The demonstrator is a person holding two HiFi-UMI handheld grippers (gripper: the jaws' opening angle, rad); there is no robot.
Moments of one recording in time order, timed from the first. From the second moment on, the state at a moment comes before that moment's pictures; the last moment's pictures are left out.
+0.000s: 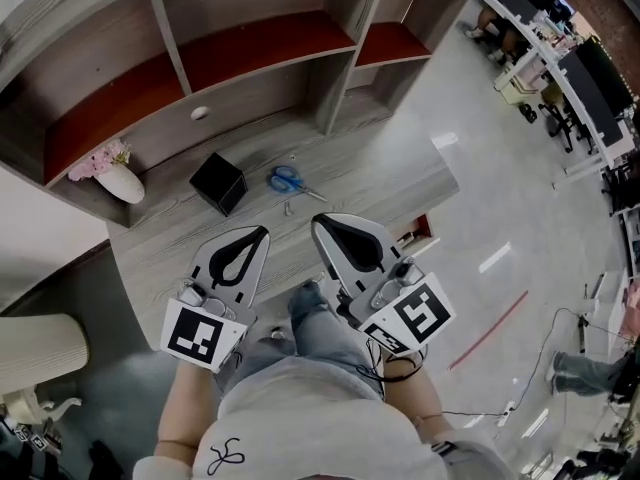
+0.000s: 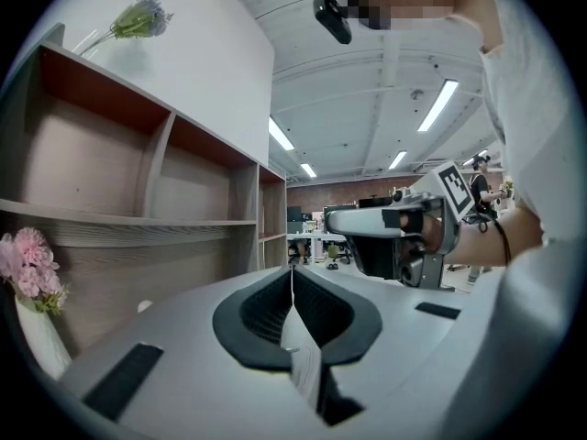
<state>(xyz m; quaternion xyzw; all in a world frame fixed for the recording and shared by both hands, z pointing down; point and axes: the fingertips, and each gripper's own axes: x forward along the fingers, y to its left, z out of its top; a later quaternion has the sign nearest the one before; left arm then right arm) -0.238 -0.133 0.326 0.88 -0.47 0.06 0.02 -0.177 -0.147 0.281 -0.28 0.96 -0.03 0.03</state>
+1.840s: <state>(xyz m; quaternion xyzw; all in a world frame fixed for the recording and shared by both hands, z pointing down) -0.204 -0.255 0.603 0.84 -0.34 0.41 0.13 -0.131 -0.250 0.346 -0.31 0.95 -0.10 -0.01</state>
